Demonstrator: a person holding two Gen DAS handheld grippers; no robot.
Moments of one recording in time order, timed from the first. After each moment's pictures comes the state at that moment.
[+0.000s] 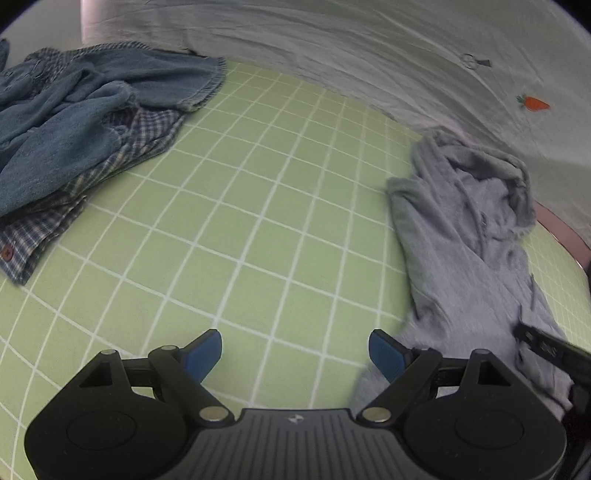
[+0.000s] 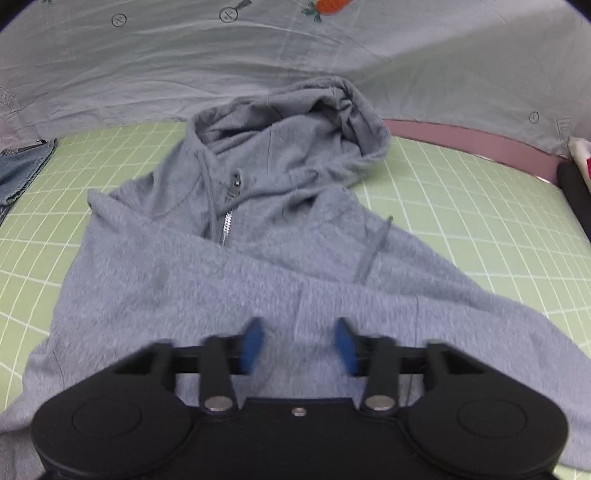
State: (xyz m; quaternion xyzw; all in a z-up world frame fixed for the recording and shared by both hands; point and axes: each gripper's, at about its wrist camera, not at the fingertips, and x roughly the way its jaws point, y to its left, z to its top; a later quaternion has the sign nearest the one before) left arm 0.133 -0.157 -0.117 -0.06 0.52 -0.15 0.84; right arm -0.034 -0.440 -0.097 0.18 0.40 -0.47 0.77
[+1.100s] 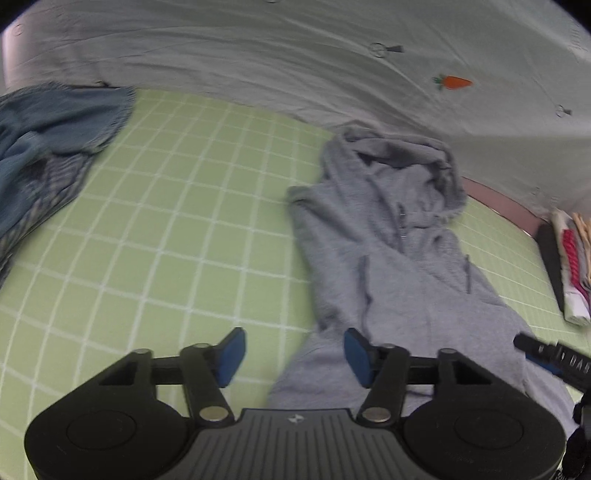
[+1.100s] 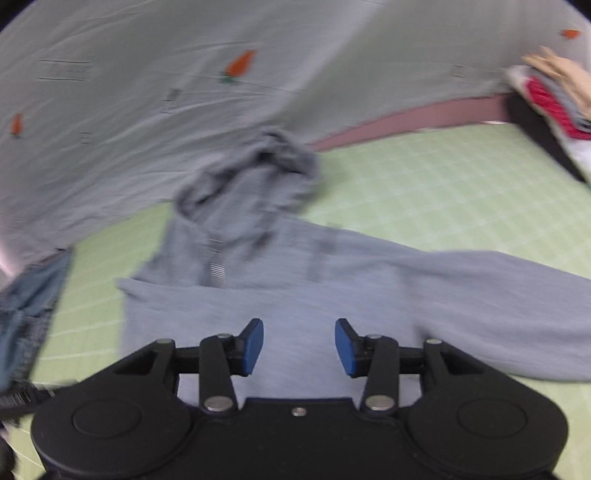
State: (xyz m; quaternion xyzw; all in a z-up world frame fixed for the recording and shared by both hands) left arm 0.125 -0.218 -0.092 -0.02 0.49 -0.28 0.83; right arm -0.126 -0.424 -0.045 0.32 0.28 -0.50 0.76
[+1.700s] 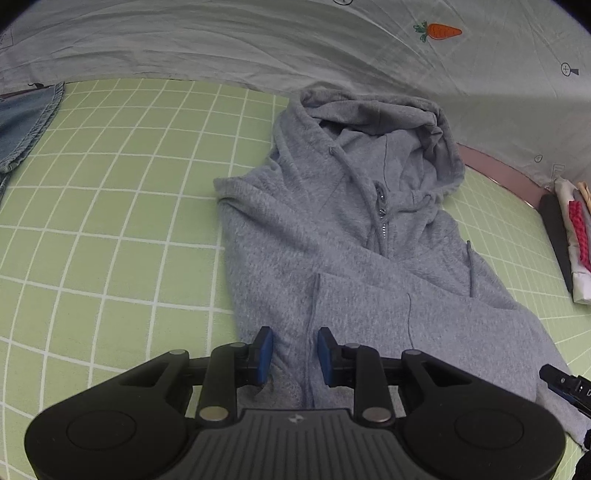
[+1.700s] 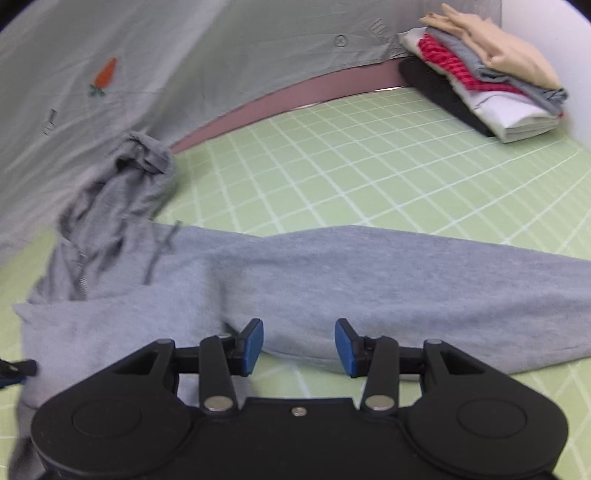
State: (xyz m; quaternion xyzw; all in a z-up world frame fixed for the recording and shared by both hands) left arm 0.157 -0.285 -0.125 0.00 0.52 -0.29 0.80; right arm -0.208 -0.467 -0.074 0.35 0.27 -0.56 0.70
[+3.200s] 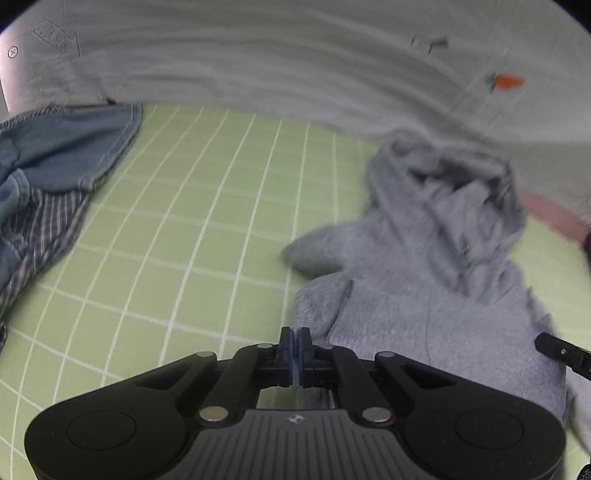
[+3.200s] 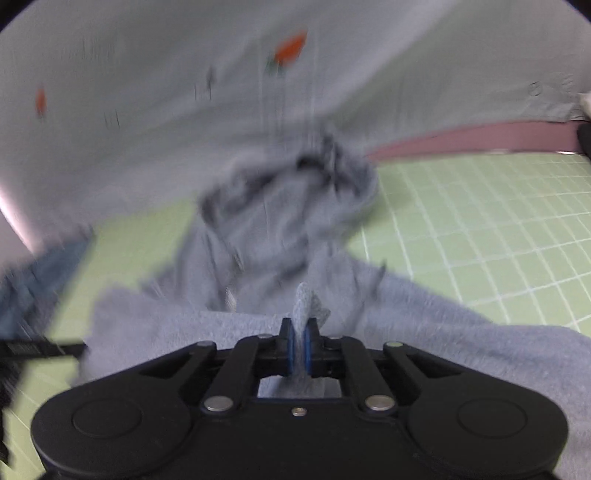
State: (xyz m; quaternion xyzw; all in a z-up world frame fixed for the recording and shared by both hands) left arm 0.185 -0.242 -0.123 0.03 0.49 -0.20 0.85; right arm -0.076 -0.498 -0.077 0.27 0.32 -0.41 0.81
